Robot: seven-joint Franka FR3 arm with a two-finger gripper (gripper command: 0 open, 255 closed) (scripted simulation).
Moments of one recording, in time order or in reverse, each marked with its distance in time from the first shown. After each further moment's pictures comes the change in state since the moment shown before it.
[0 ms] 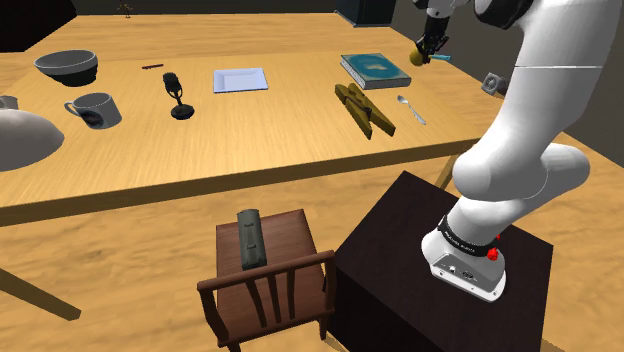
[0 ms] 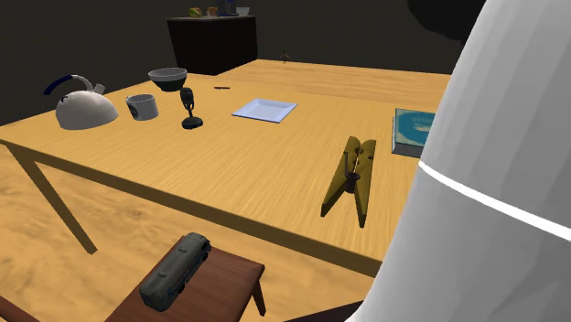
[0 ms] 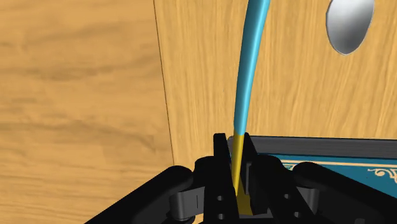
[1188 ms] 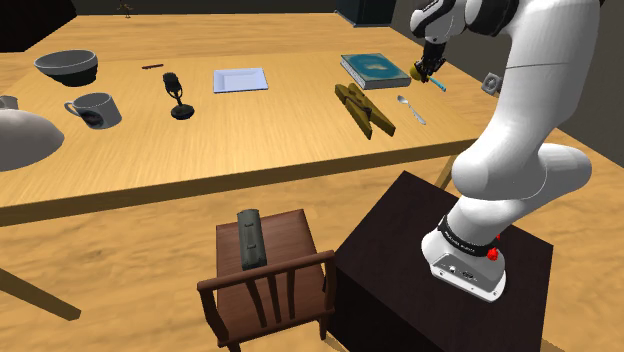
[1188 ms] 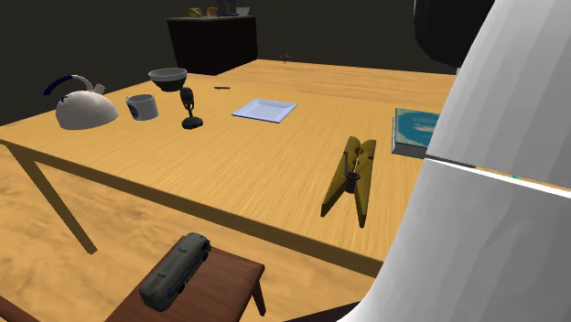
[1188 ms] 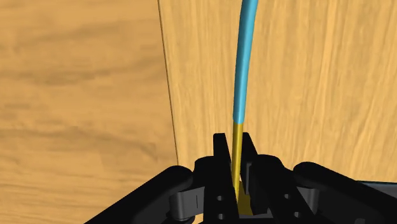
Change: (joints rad) arm -0.043 0.108 -0.004 -0.062 0.029 0.175 -0.039
